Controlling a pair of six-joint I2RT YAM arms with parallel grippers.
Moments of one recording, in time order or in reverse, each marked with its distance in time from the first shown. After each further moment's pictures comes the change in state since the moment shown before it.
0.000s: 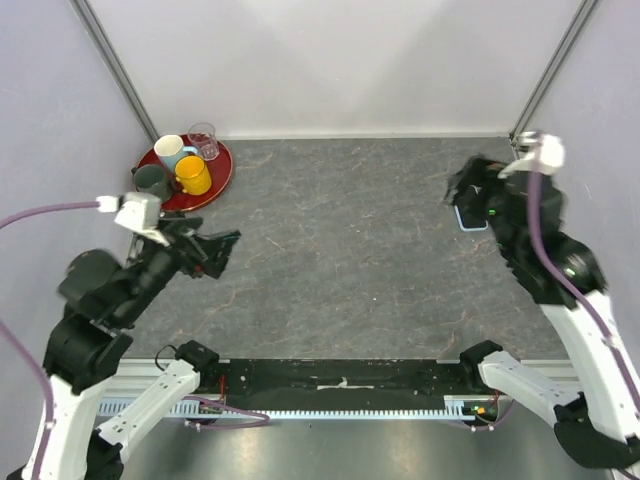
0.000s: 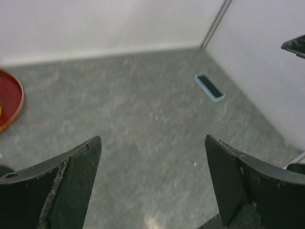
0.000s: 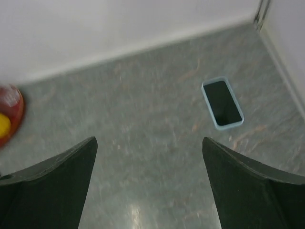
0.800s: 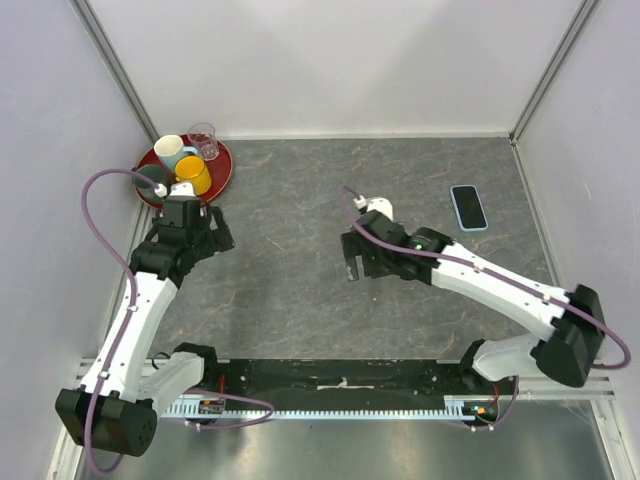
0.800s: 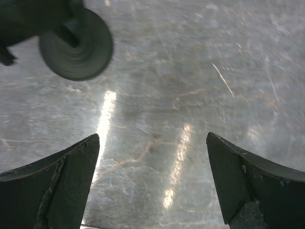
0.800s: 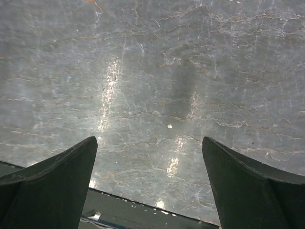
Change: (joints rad) left arm 0.304 0.406 -0.307 -0.110 -0.235 -0.131; right arm 0.438 0.414 -0.304 -0.012 -0.224 0.177
